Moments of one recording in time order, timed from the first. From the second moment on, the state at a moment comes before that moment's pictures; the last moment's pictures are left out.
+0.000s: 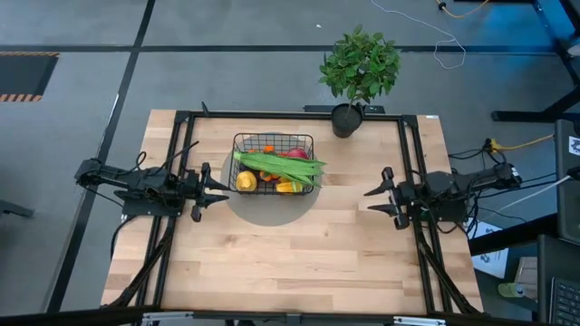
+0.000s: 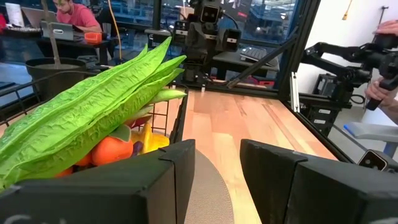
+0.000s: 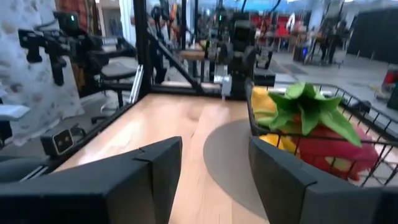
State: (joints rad) left arm -0.21 0.00 0.01 0.05 -0.22 -0.14; right arm 0.26 0.09 0.08 -0.02 0.08 -0.01
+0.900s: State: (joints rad) left arm -0.21 0.00 0.01 0.05 -0.22 -0.14; right arm 0.25 0.05 0.01 0.03 0.05 -0.08
